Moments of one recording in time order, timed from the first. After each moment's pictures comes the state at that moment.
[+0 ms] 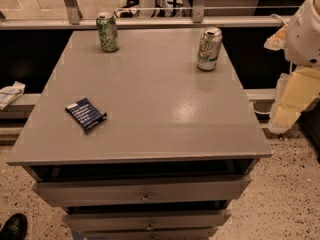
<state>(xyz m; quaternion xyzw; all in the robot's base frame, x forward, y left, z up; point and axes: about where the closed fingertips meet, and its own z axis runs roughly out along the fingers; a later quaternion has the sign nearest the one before) 0.438 -0.217 0.976 -0.60 0.78 -0.03 0.16</state>
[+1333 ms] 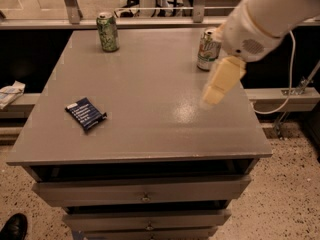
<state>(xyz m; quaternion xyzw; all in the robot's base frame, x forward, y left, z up) 0.511 -0.125 0.961 -0.60 0.76 0.04 0.26</state>
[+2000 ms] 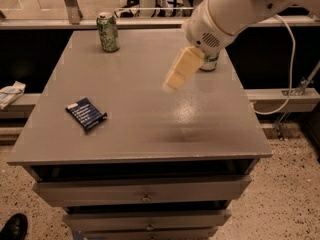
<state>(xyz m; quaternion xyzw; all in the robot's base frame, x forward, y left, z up) 0.567 -0.060 0.960 -0.58 0.74 0.08 0.33</state>
